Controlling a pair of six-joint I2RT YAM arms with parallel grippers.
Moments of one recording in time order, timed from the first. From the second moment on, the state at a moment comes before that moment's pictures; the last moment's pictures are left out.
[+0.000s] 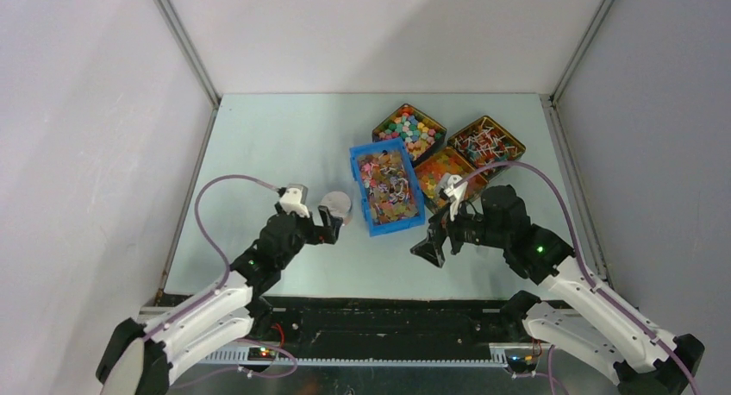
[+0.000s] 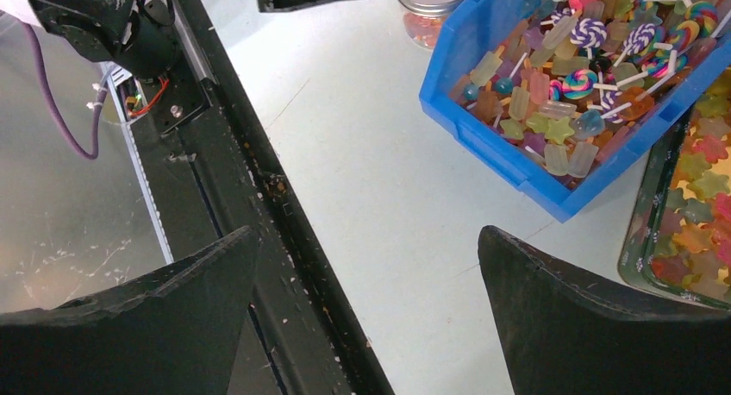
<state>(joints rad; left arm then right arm) -0.62 0.80 0.26 0.17 -0.18 -0.40 0.68 0.76 0.72 -0.42 -0.45 0.08</state>
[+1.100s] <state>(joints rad) -0.16 0.87 0.53 -0.02 -0.29 -0.27 0.30 1.04 0.68 -0.14 0.04 0.26</state>
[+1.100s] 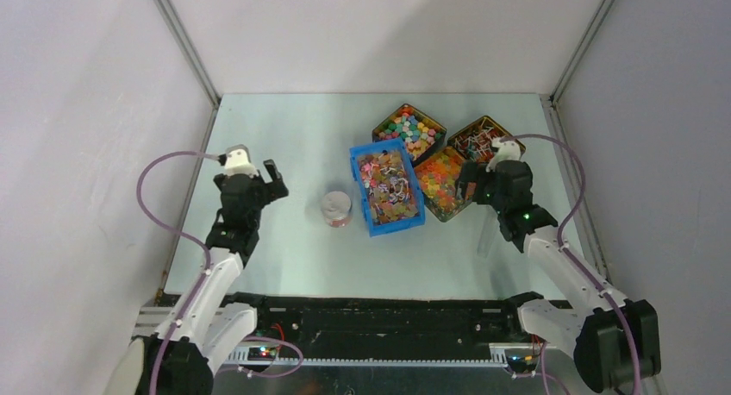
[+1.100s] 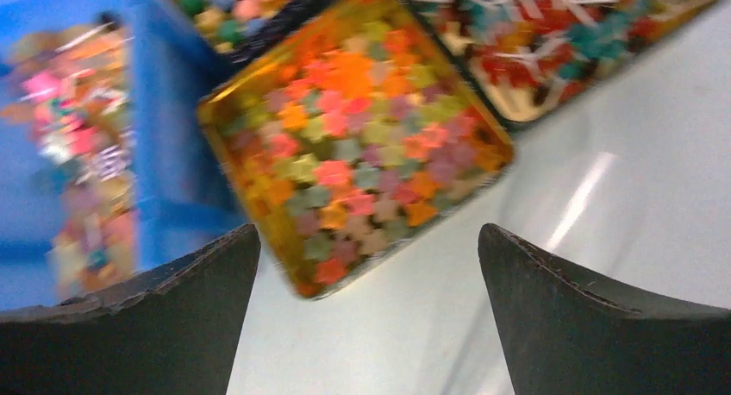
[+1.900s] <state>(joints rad) -0.01 1.03 0.21 0.59 -0.16 -0.01 0.09 1.17 0.28 0.61 0.11 0.06</state>
